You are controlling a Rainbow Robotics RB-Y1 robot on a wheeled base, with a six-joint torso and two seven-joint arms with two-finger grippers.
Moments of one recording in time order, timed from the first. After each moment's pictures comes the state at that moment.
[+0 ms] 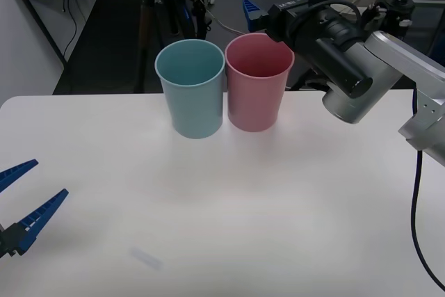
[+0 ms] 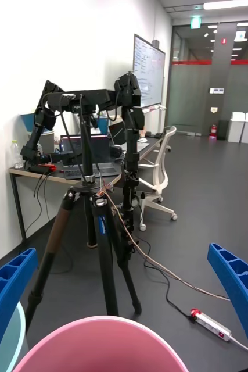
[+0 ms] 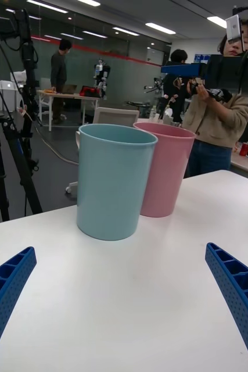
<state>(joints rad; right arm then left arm) -0.82 -0.67 0.62 -1.52 0.21 0.34 0.49 0.35 0.40 0.52 -1.66 -0.96 -1.22 0.00</state>
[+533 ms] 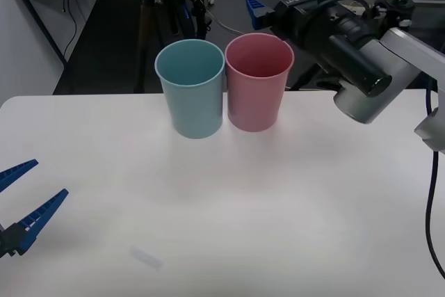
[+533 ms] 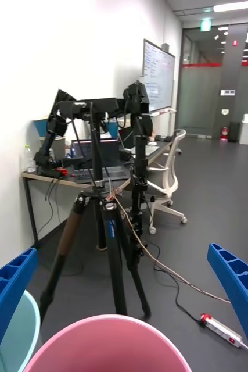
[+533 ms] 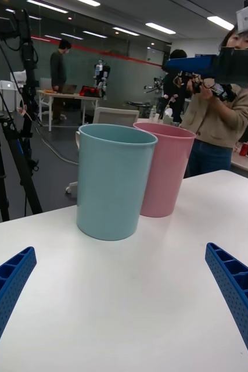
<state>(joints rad) -0.79 -0.75 0.62 -1.62 0.12 0.32 0.51 0.35 0.40 0.52 -1.66 -0.96 -1.22 0.00</state>
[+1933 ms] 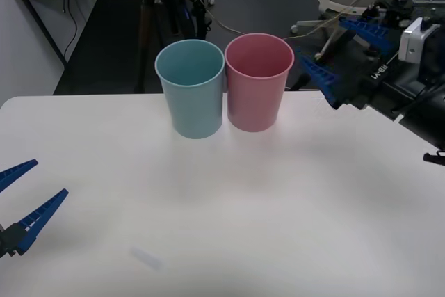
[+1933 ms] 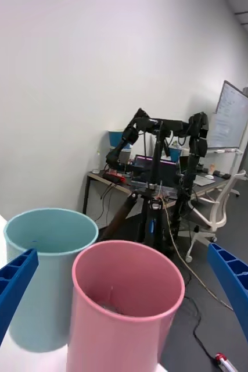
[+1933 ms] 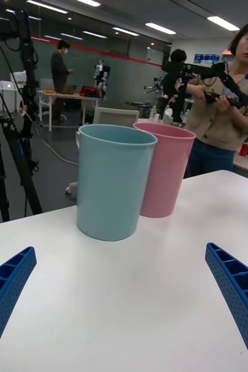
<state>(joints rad) -0.18 -1.04 0.28 -1.89 0.24 -0.30 0.55 0.35 0.40 0.52 -1.66 -0.96 -1.22 0.00</state>
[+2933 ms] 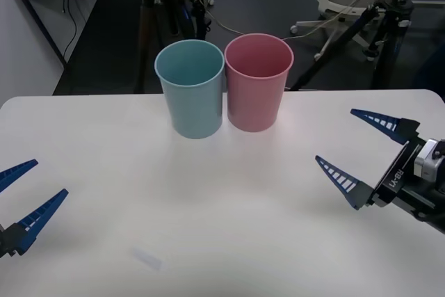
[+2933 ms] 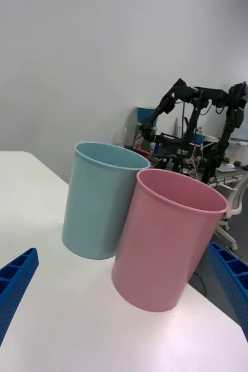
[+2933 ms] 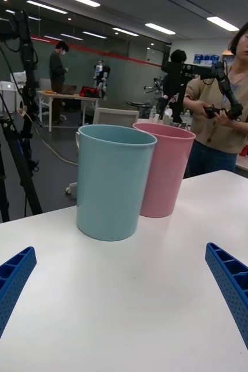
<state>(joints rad) 0.25 -0.72 0.00 -1.87 0.72 -0.72 0.52 0.35 0.40 0.52 -1.66 -0.96 -1.22 0.00</state>
